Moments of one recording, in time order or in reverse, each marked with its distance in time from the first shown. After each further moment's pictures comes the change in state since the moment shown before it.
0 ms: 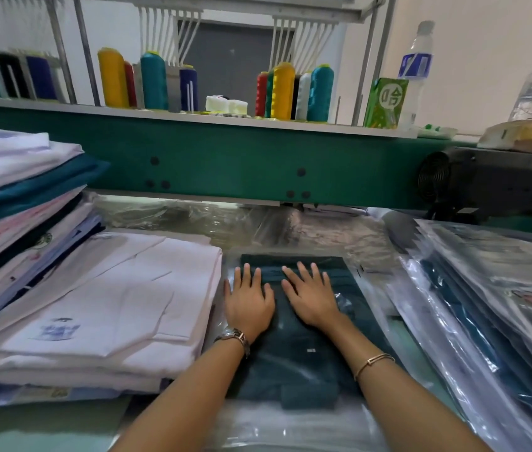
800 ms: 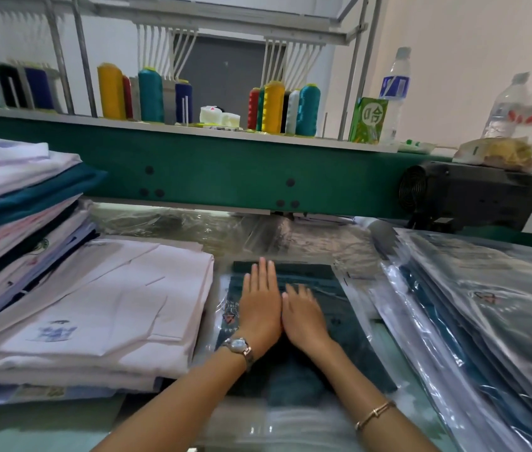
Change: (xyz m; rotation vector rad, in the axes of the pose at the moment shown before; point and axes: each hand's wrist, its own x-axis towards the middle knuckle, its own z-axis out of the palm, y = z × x) left_hand -0.027 0.040 -0.011 0.191 0.047 0.239; right_hand -0.057 -0.027 -0.019 0.197 0.039 0.124
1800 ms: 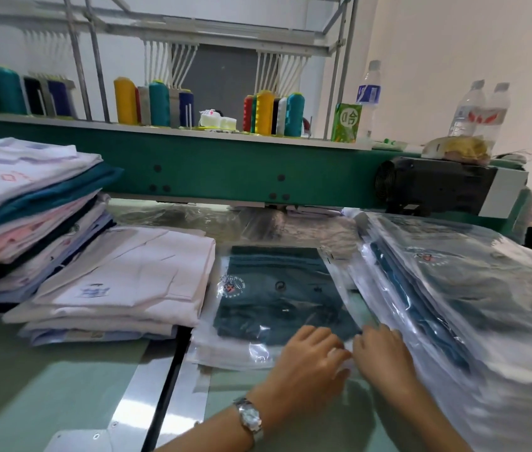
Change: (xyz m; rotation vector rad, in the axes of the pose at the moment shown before) left_hand -0.172 0.080 -0.049 -0.184 0.259 0.768; right_hand -0.182 0.068 -0.083 -0.380 0.116 0.253
